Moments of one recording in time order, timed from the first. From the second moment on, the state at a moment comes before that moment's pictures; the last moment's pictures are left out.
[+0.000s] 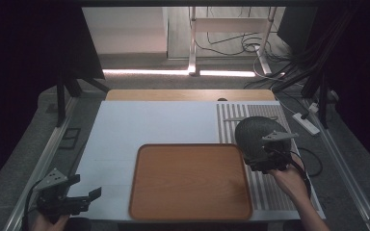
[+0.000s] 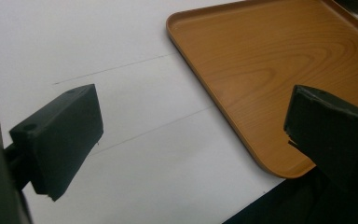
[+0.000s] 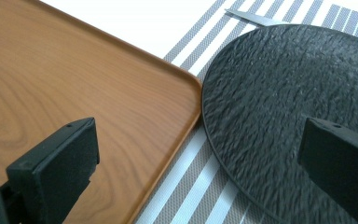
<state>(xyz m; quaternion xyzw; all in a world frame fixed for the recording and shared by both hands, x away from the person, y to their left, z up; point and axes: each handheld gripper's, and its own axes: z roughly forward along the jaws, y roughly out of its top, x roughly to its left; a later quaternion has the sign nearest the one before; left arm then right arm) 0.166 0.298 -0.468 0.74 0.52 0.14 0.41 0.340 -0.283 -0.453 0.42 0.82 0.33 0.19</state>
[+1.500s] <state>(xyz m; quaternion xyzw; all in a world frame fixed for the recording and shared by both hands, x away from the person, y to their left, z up) 0.167 0.298 -0.469 0.74 0.52 0.14 0.40 0.468 -0.252 -0.473 0.46 0.84 0.24 0.18</state>
